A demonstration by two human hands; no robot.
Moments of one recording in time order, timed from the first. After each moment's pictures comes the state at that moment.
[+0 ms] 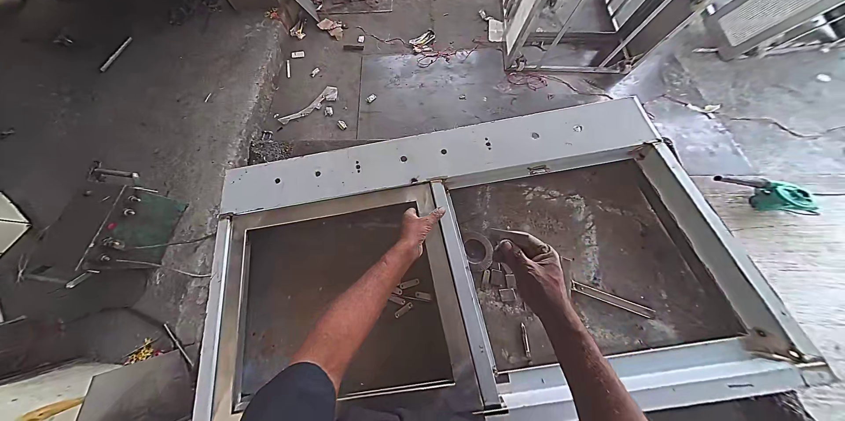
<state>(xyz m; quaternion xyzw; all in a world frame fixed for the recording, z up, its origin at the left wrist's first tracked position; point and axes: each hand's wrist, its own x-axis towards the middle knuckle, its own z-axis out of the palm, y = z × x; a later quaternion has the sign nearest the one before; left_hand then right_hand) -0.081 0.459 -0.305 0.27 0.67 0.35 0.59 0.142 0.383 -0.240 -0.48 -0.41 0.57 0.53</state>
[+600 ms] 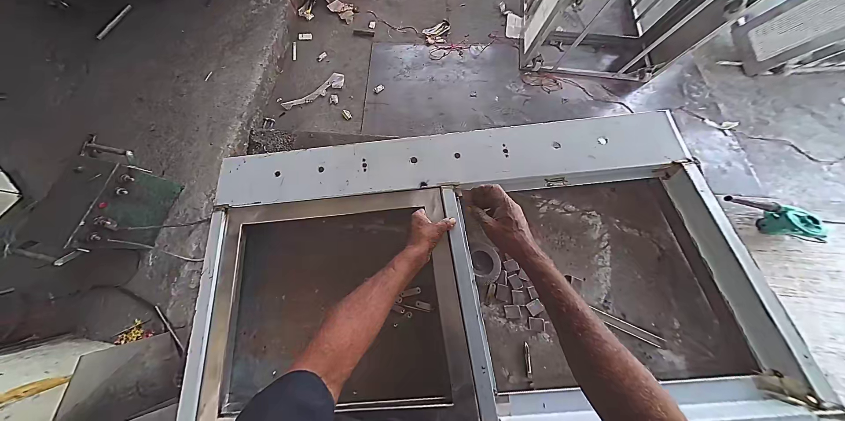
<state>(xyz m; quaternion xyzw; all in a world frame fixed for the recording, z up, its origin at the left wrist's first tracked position) -0.077 0.471 -0.315 0.30 0.68 0.33 0.58 0.101 0.503 -0.259 -0.55 -0.67 0.42 0.28</state>
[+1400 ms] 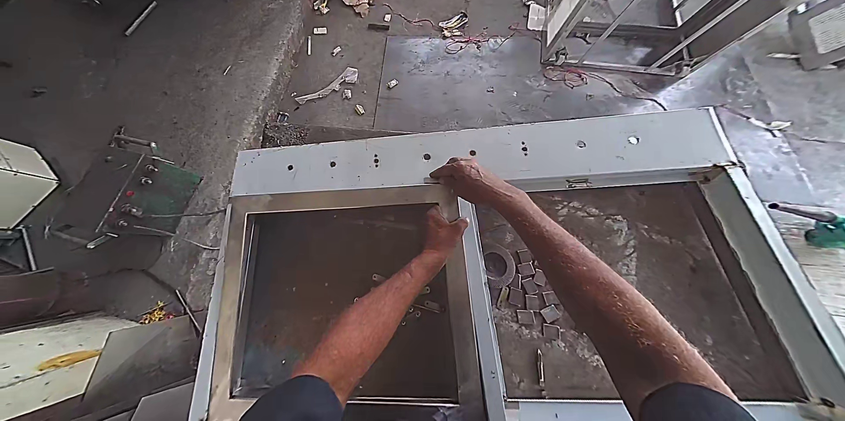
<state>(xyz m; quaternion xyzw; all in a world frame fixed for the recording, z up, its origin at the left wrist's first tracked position) -0.067 0.466 -0.293 0.35 0.72 0.32 0.50 0.027 0.596 -0.259 -0.35 -0.88 0.30 0.07</state>
